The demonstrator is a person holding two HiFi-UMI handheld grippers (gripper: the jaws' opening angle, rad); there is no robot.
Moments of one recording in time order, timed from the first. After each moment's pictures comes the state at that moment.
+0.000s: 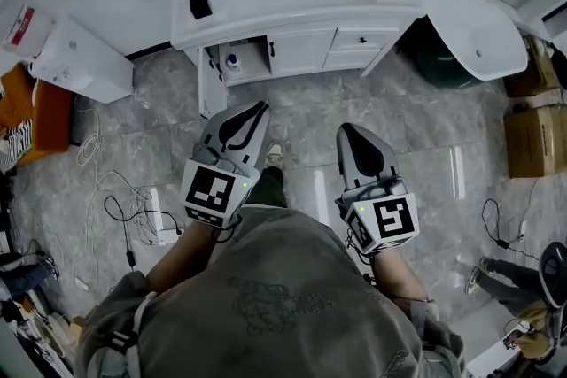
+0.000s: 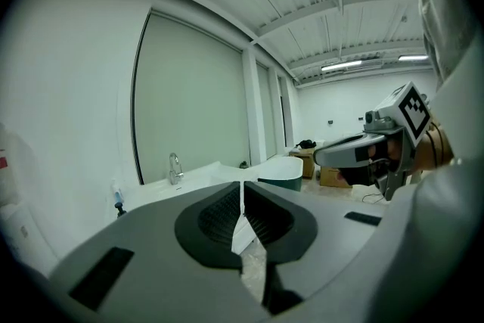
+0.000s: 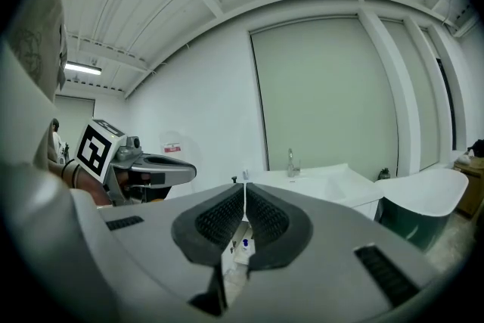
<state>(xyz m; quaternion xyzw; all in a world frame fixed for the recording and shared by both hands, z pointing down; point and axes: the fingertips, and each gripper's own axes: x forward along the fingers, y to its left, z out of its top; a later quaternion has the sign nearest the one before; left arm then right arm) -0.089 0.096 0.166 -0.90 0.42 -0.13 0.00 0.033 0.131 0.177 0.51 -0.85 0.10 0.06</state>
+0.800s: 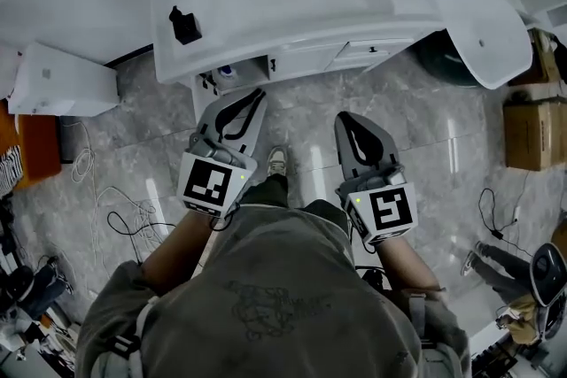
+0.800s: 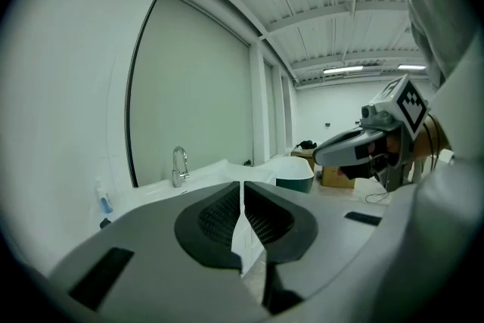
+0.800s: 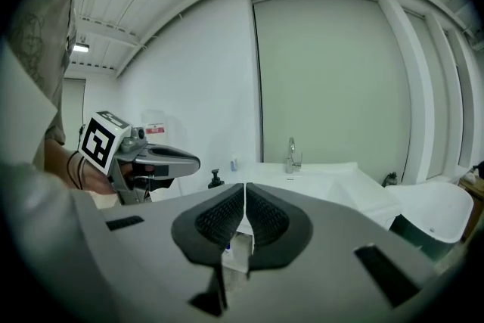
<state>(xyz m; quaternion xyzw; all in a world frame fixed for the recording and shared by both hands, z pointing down) -0.140 -0.117 0.205 -0.91 0.39 -0.13 -0.01 -0.027 -0.077 0.203 0.51 -0.85 0.09 0.12</state>
